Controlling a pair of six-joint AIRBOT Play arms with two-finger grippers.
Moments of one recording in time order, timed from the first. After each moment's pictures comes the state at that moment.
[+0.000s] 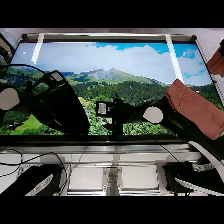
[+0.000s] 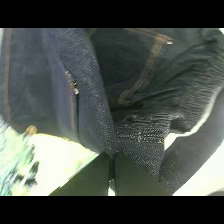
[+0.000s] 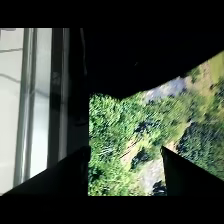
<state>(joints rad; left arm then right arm) -0.39 -0.87 1.23 1.71 -1.61 -1.06 0.78 -1.10 1.08 -1.08 0.86 0.53</state>
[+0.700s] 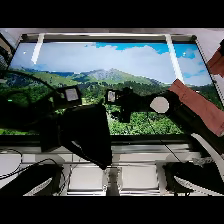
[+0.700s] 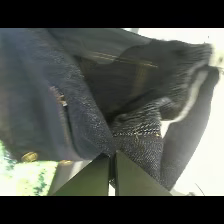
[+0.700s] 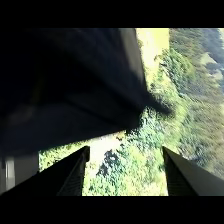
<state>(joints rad) -0.63 -0.83 1.48 1.38 -1.83 -1.05 0.63 -1.13 1.09 -1.12 0.86 0.45</state>
